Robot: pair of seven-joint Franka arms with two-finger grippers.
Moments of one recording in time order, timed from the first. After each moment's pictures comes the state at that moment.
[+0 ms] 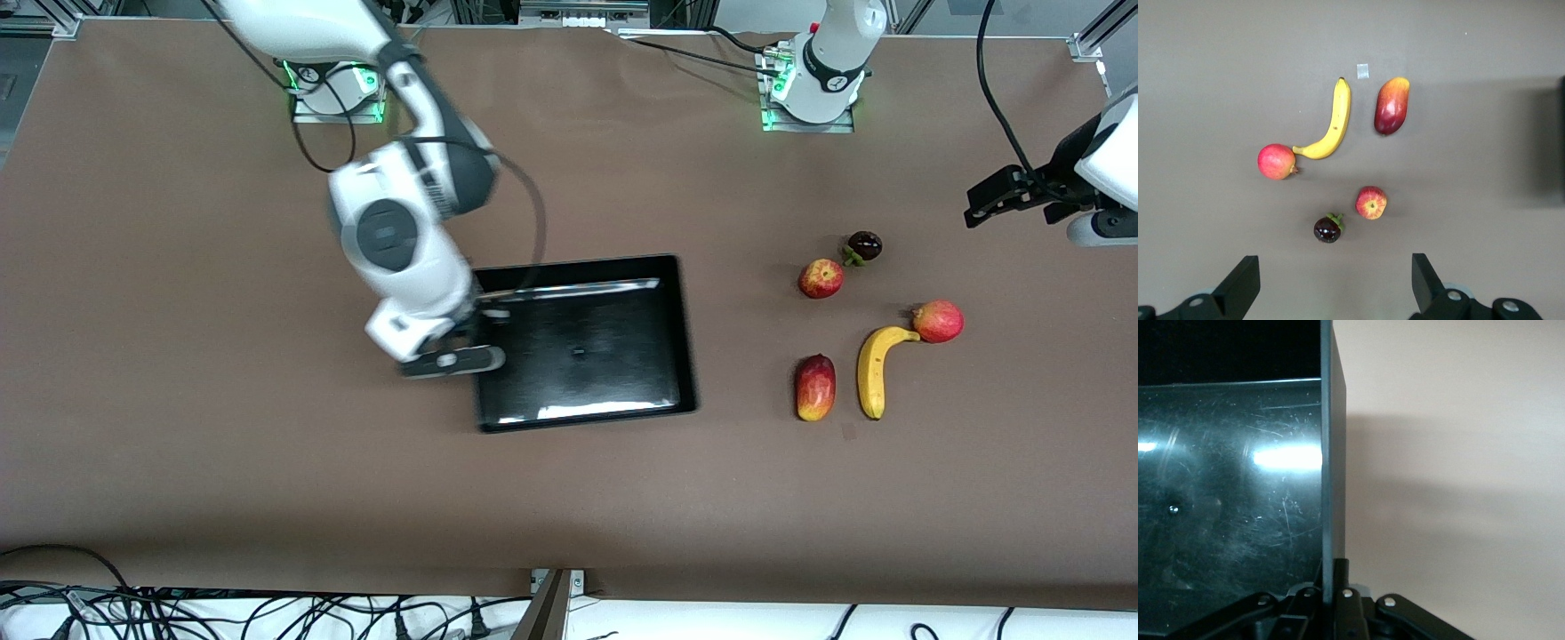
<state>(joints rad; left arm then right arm) -0.02 0.01 0.00 -1.58 0.02 1.52 -0.07 0.55 0.61 -0.09 -1.30 0.11 1.90 0.33</state>
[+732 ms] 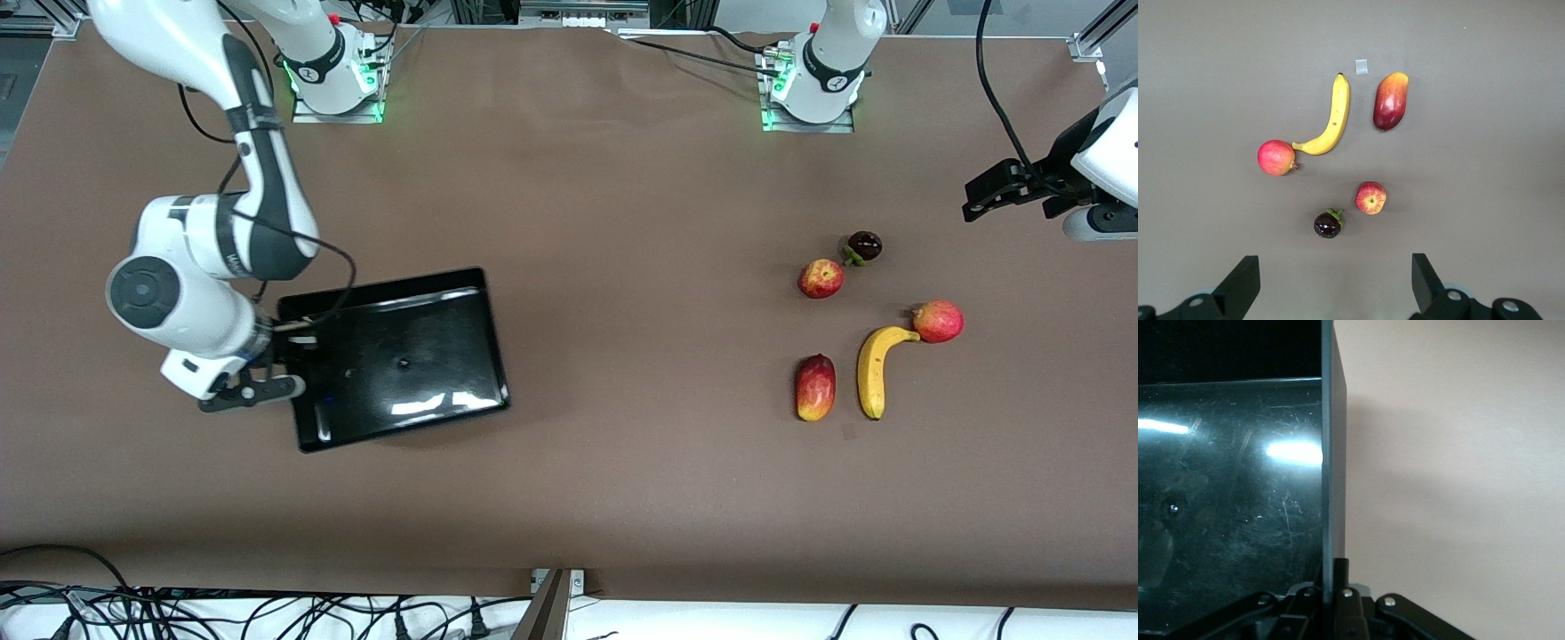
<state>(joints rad) -0.02 0.00 0.00 -1.58 0.02 1.51 -0.07 0.45 0.49 -0.37 -1.70 0.13 2.12 -0.23</state>
